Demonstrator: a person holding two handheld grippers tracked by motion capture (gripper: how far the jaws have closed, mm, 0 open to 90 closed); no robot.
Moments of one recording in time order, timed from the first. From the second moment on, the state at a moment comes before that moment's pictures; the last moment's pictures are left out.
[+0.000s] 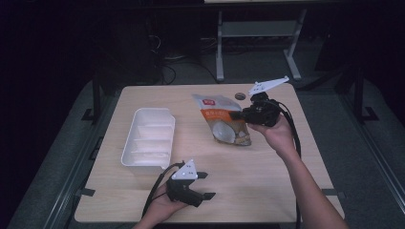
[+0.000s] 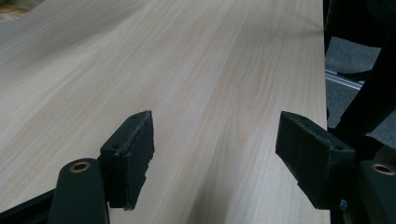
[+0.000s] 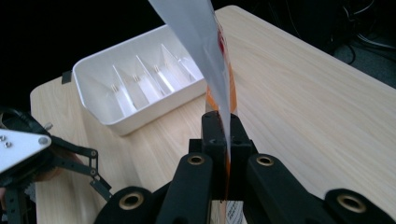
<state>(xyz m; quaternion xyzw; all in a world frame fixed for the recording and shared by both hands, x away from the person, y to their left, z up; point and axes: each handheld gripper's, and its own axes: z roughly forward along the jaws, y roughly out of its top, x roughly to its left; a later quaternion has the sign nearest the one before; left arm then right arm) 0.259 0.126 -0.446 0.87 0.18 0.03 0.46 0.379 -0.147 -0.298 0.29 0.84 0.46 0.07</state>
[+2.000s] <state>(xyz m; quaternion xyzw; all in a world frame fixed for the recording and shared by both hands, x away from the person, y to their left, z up) 0.263 0.135 -0.451 0.88 0.18 0.04 0.44 0.441 0.028 -0.268 0.18 0.85 0.50 0.03</state>
